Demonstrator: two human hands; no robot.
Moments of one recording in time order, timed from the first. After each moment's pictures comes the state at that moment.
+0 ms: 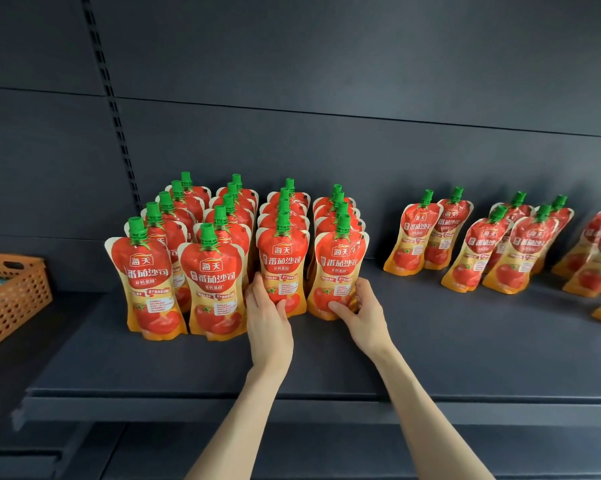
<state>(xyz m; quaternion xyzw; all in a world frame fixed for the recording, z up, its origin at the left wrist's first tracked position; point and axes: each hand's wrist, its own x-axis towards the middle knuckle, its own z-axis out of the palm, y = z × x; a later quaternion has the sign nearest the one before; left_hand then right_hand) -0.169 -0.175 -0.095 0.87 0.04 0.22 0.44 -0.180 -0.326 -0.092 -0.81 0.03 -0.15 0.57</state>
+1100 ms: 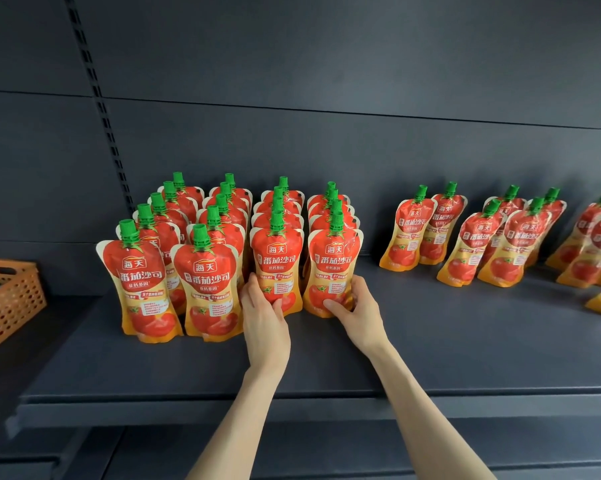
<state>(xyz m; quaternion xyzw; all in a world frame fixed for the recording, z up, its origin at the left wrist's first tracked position) -0.170 -0.175 -0.094 0.87 0.04 0.22 0.43 -0.181 -0.323 -0.089 -0.82 0.04 -0.15 0.56</state>
